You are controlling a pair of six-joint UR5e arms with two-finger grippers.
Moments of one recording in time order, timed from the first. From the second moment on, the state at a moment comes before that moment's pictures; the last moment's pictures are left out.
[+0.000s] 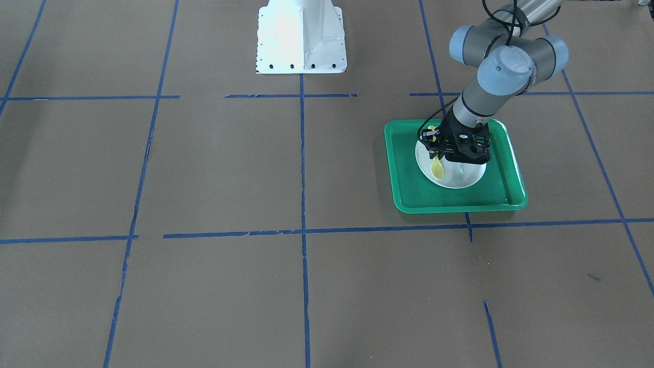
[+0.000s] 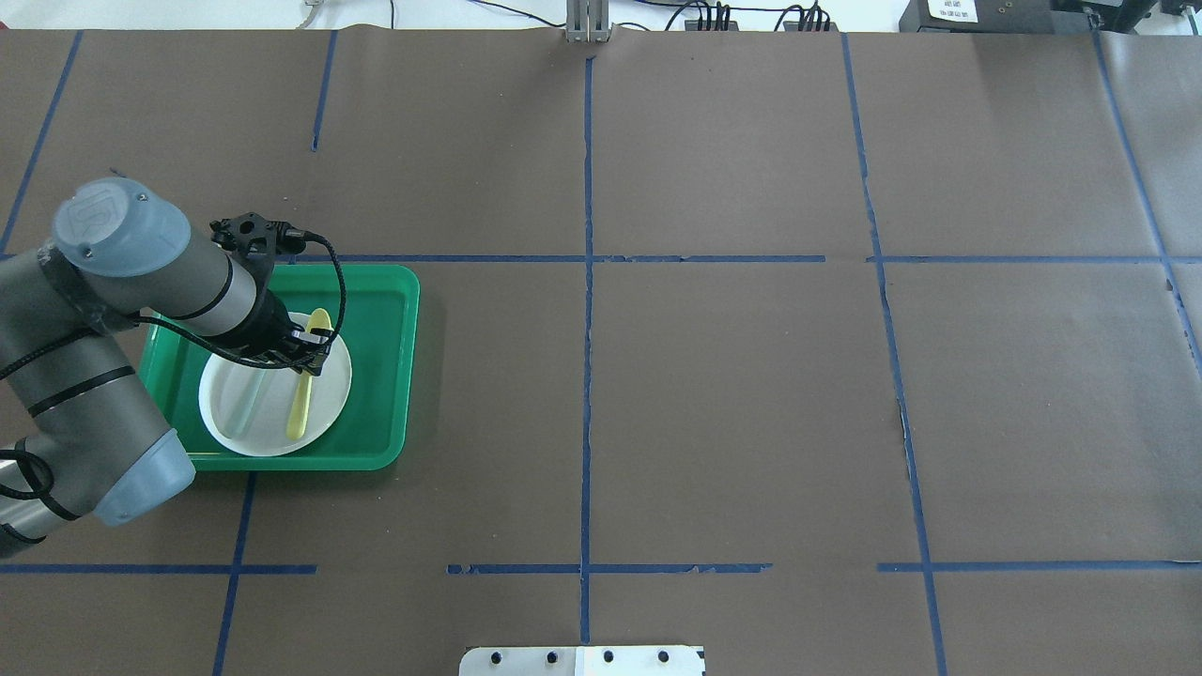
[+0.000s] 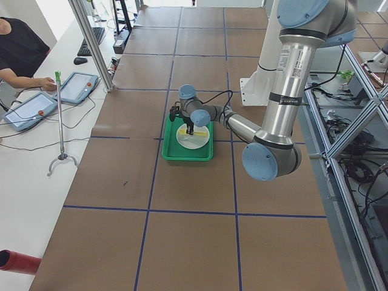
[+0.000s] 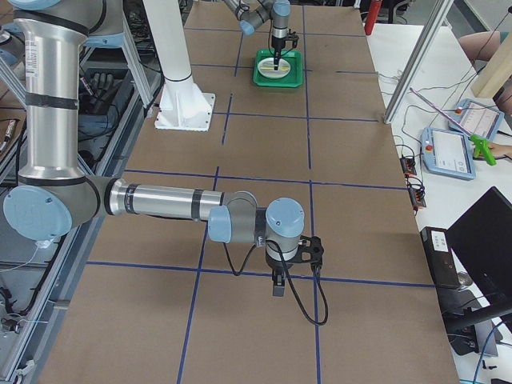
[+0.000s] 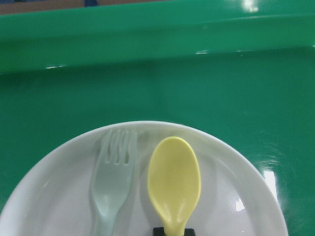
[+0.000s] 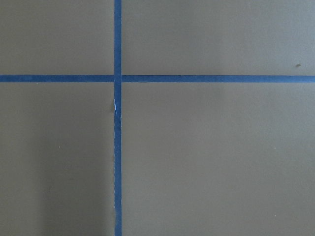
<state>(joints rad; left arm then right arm) -0.71 -1.86 -1.77 -1.81 -2.10 -0.98 1.58 -1.66 1.61 -1.50 2.28 0.03</state>
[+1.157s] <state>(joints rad) -0.66 -1.99 -1.63 -1.81 -2.10 -1.14 1.58 -1.66 1.61 -1.50 2.28 0.03</state>
